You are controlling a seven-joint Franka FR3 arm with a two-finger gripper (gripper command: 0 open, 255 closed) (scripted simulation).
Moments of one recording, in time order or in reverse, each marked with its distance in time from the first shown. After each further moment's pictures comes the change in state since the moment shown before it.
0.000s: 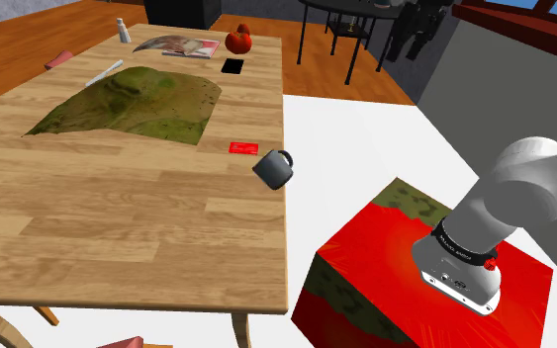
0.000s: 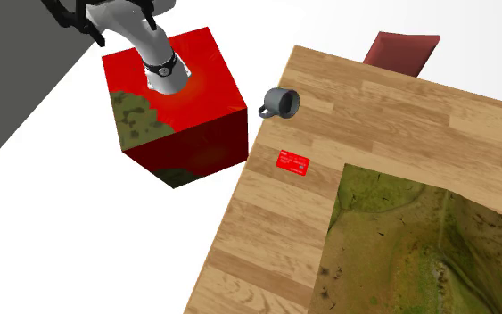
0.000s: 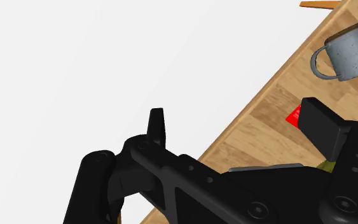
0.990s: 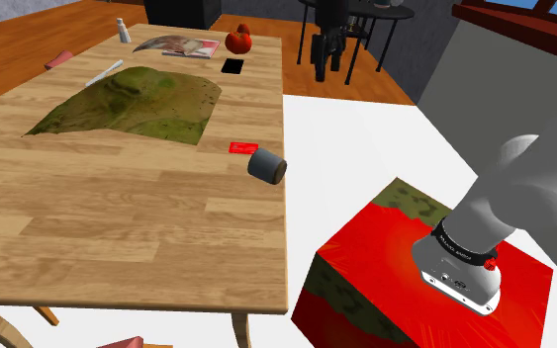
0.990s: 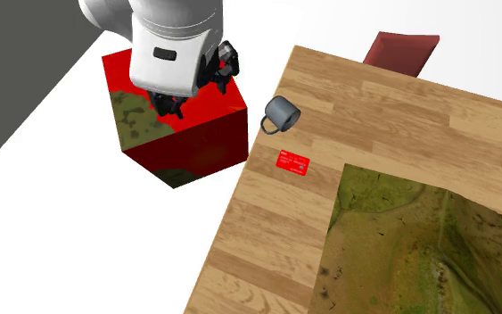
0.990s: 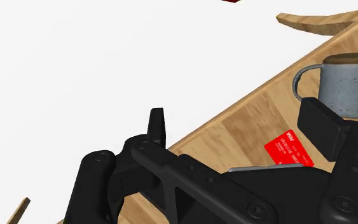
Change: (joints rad) arm 0.114 0.610 0.101 0.377 -0.066 -0.010 -0.129
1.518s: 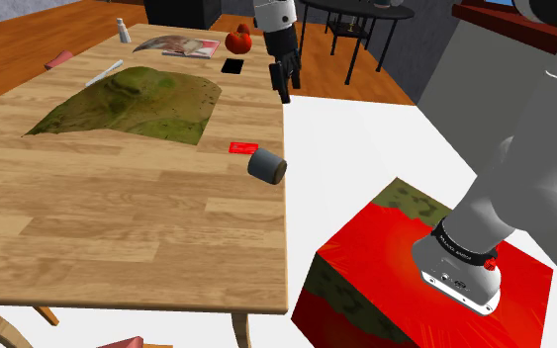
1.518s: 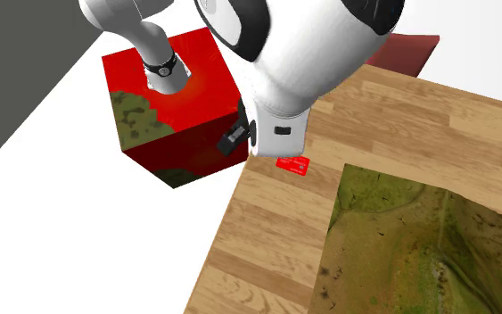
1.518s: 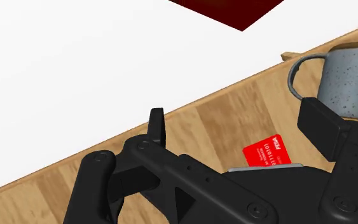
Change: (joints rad) arm 0.070 0.359 0.069 0.288 -0.084 -0.085 -0.058
